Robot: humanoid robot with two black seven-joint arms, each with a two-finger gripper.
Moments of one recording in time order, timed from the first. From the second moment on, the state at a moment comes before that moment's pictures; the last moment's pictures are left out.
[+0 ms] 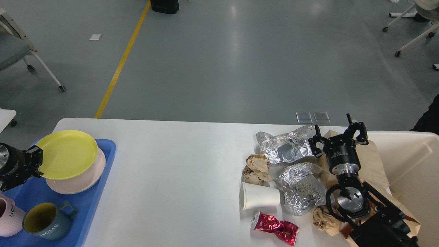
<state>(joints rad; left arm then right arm) -1.19 0.69 0.94 -0.60 -0.35 -0.49 0.27 0.35 -0.15 1.08 0.77 -0.09 0.27 0.49</state>
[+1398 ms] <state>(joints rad) -1.17 0.67 0.92 -0.62 -0.35 -0.49 0.28 0.35 -0.15 1.08 0.77 -0.09 0.27 0.49</state>
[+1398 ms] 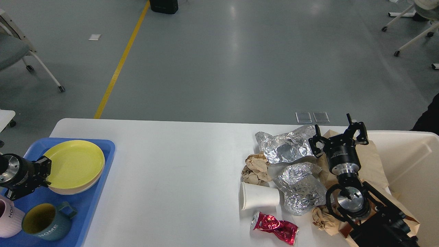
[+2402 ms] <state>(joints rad) -1.24 0.67 0.89 -0.62 -0.34 -0.50 0.28 0.35 -0.15 1.08 0.77 -0.09 0.27 0.49</state>
